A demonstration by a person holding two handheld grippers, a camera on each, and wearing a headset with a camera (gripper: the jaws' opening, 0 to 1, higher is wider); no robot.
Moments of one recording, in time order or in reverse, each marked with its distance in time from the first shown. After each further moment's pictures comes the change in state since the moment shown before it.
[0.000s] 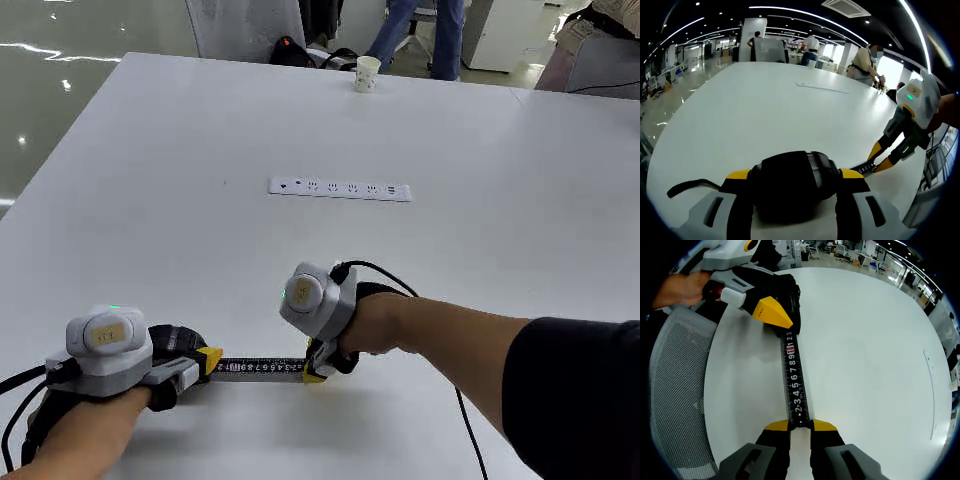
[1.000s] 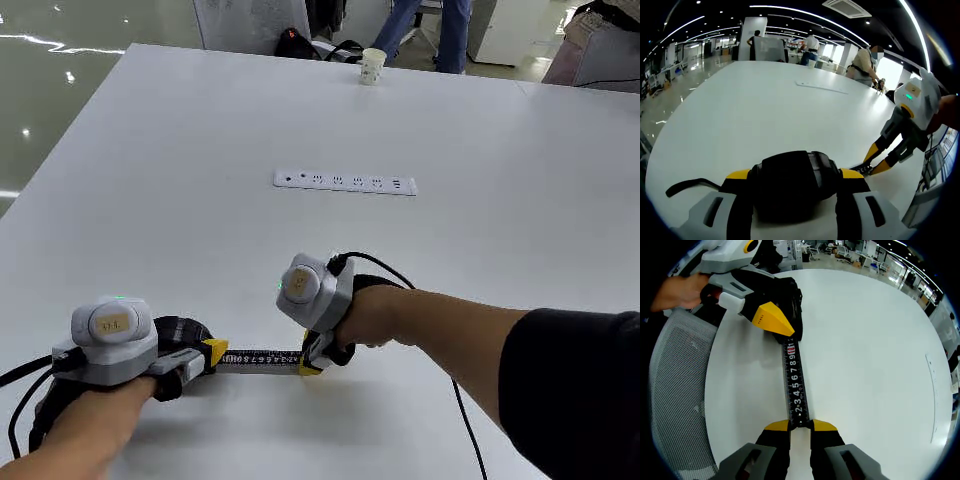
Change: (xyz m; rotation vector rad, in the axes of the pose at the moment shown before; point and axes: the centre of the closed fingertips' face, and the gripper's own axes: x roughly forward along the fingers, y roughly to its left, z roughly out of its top) left arm 0.000 0.001 0.000 -0.011 0.004 -0.012; right arm 0.004 0.002 0.012 -0.004 -0.010 0.009
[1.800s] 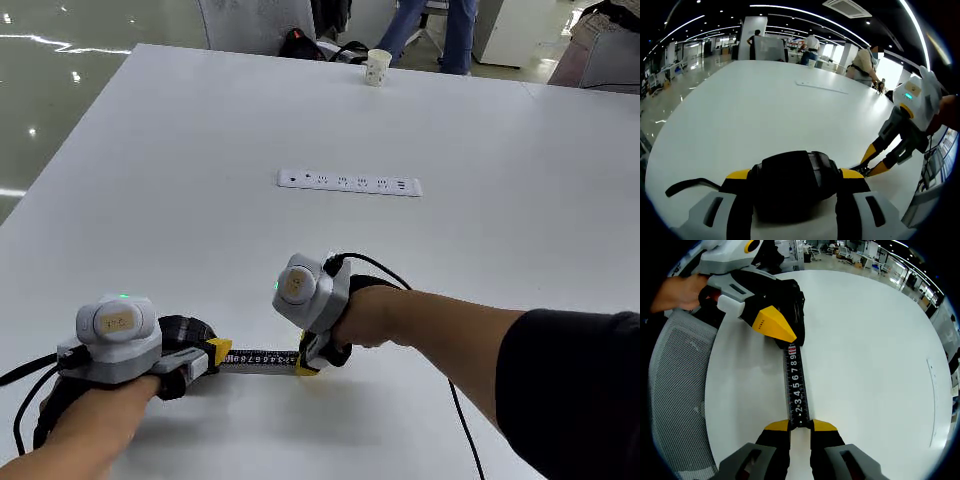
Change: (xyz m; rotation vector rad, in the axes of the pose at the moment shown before) left arm 0.000 0.001 0.000 -0.003 0.005 -0.004; right arm 0.003 0.001 0.009 -0.011 -0.003 0.003
